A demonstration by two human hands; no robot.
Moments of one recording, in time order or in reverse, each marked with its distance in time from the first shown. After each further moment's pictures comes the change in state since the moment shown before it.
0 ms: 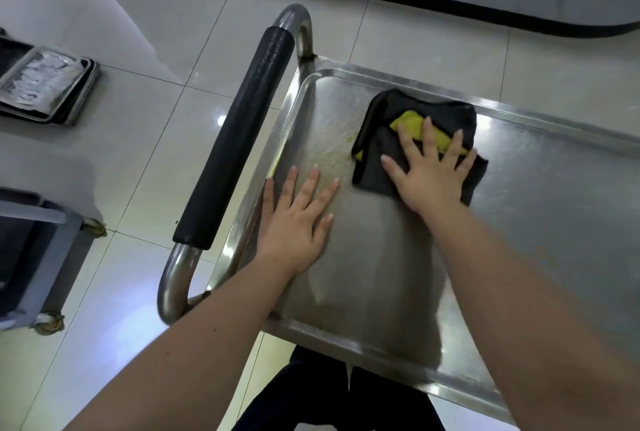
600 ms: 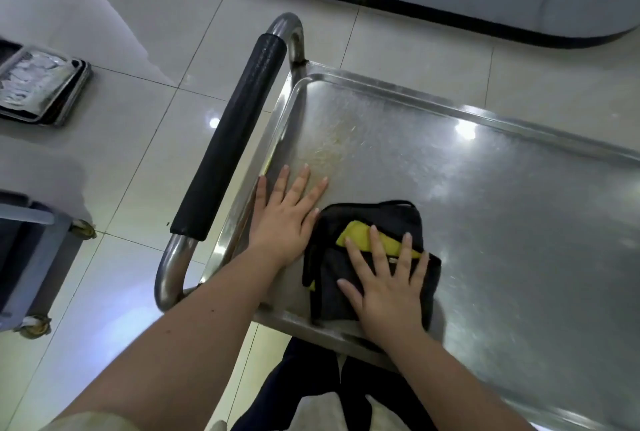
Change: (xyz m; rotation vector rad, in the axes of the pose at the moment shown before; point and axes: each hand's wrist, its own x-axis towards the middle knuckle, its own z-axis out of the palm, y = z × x) left_hand 0.004 0.001 -0.012 0.059 -0.100 -0.025; right_hand -0.185 -0.013 0.051 -0.040 0.015 -0.268
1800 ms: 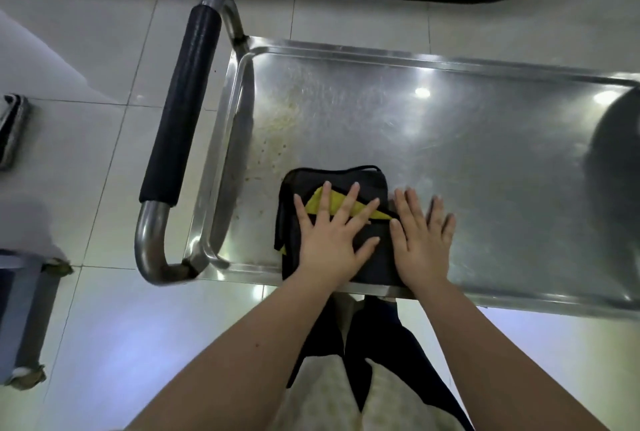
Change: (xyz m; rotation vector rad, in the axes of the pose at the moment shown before) left_hand -0.074 0.122 0.022 0.032 -0.018 0.268; right_hand -0.050 0.063 0.003 0.254 0.079 0.432
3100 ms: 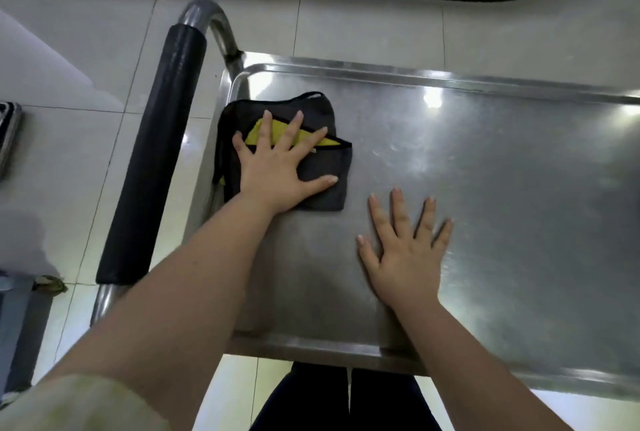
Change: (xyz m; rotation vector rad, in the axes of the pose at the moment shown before) left_hand 0.162 -0.140 -0.044 -0.009 0.050 -0.148; right_hand 0.079 -0.047 0.010 -0.183 0.068 -0.108
